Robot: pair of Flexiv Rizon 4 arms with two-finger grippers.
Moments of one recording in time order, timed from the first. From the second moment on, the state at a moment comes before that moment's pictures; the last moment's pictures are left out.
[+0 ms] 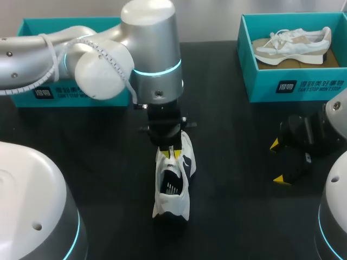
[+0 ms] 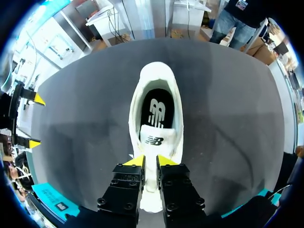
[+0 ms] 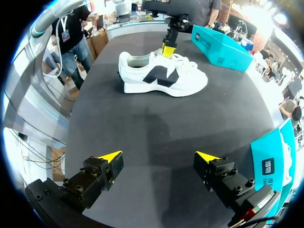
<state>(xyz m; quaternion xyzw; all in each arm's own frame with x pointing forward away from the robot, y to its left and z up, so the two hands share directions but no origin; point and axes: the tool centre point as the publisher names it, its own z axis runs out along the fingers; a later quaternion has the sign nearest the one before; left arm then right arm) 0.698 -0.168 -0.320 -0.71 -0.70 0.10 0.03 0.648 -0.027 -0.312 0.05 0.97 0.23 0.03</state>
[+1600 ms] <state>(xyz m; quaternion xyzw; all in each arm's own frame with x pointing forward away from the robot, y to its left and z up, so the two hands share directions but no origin) 0.638 -0.127 -0.254 -0.51 -0.85 0.08 0.03 0.648 -0.027 -0.312 0.05 0.97 0.23 0.03</state>
